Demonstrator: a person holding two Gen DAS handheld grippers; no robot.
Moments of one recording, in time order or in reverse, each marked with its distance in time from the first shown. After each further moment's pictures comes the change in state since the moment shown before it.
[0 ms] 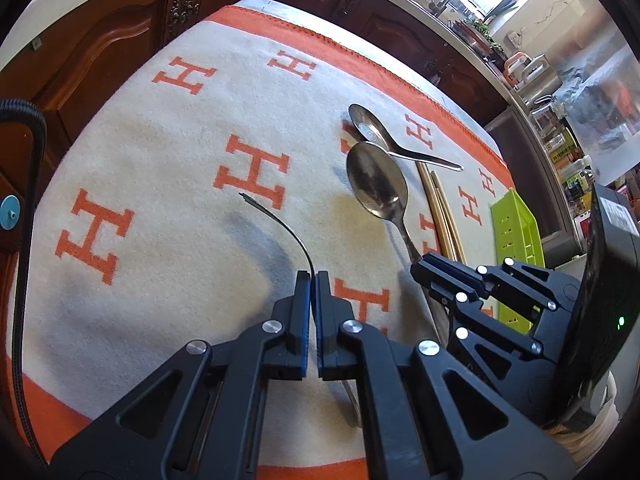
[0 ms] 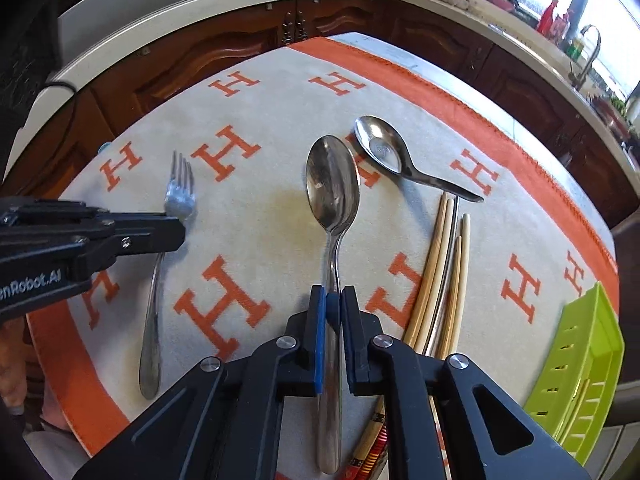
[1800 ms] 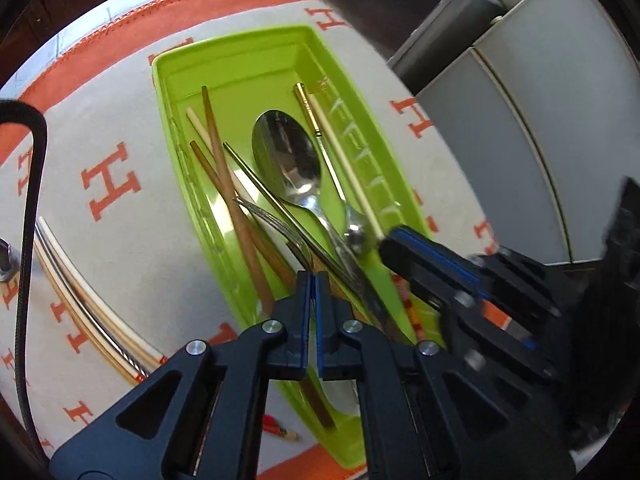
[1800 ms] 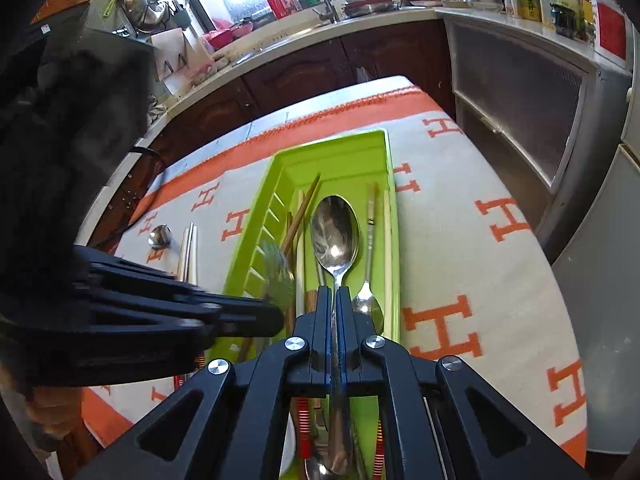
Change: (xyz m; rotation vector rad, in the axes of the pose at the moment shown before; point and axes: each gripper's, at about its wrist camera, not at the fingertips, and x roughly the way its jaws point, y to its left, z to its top) left arm 0.113 -0.335 -0.041 0.734 0.516 -0.075; right arm -0.109 -0.198 -0.237 0.868 -0.257 -0.037
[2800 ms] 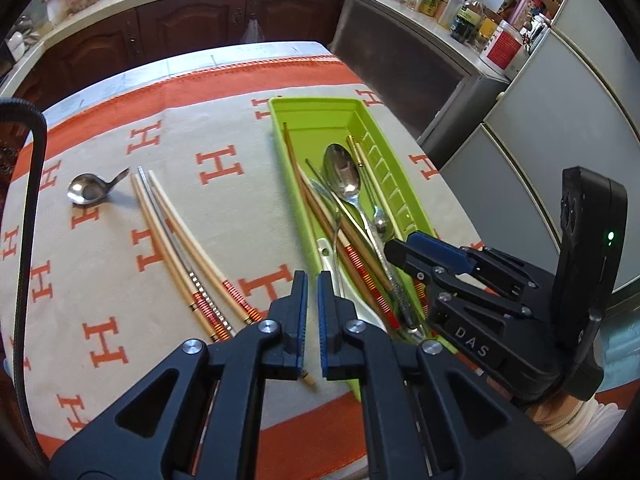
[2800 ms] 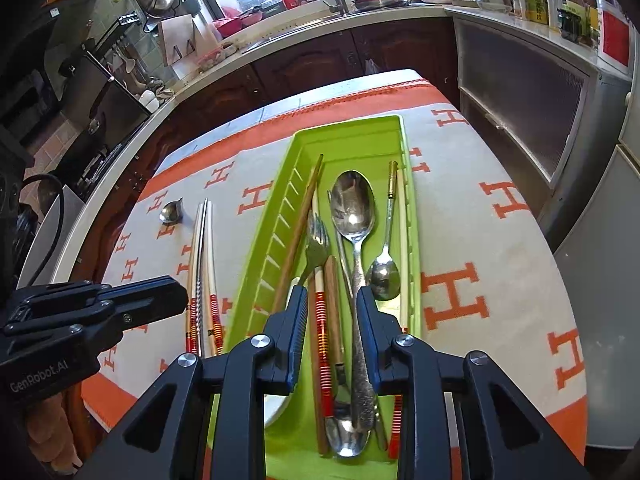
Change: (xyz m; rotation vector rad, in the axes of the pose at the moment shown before) left arm -0.093 0.011 -0.113 -0.128 -0.362 0.111; right arm -0.022 0.024 -0.017 -0.043 0.041 -0.011
